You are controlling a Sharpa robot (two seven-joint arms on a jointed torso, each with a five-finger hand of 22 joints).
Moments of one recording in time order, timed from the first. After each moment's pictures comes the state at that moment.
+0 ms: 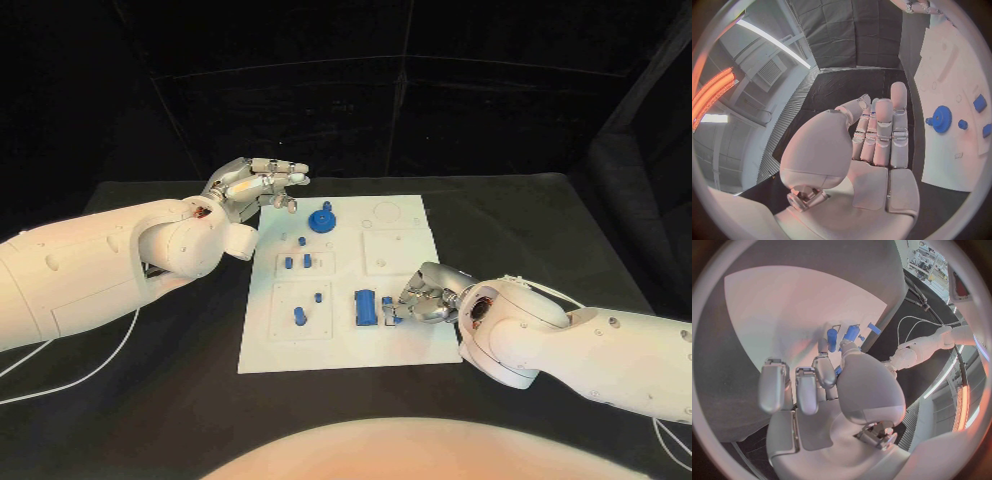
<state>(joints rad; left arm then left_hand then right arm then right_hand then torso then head) 1.24 -0.81 -0.12 1.41 0.04 -0.16 0.31 1.34 -0.04 0.43 -0.10 0.06 0.99 0.18 0.16 0.07 1.06 0.11 0.28 0.12 1.17 0.03 1.09 0.60 0.17 1.18 0.12 0.60 0.78 0.96 -0.90 -0.04 1.85 -1.32 -0.39 -0.63 1.20 -0.04 -0.07 0.29 0.42 1.13 0.06 0.18 0.36 1.43 -0.02 1.16 1.31 1.47 -0.07 1.51 1.31 0.07 1.45 0.04 1.41 1.27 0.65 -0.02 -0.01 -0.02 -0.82</state>
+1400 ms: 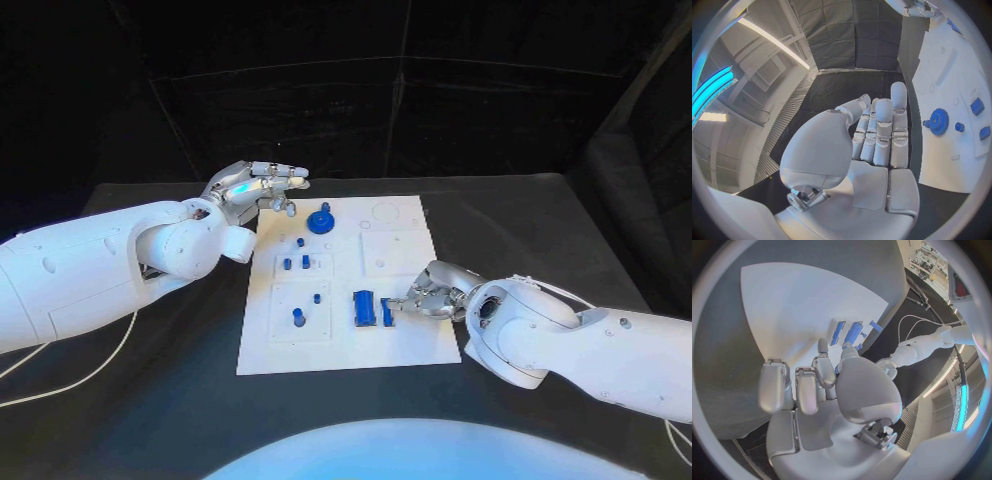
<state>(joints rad) 1.24 -0.81 -0.12 1.41 0.04 -0.14 0.29 1.34 -0.04 0.43 -0.10 0.06 0.99 0.18 0.16 0.07 1.06 0.11 0.28 0.12 1.17 0.03 1.09 0.60 0.17 1.18 0.12 0.60 0.78 0.96 -0.95 -0.04 1.86 -1.31 -0.41 -0.59 1.19 0.05 -0.20 0.25 0.25 1.09 0.07 0.16 0.40 1.42 -0.01 1.14 1.31 1.47 -0.07 1.49 1.31 0.07 1.44 0.03 1.39 1.26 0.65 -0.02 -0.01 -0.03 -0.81</state>
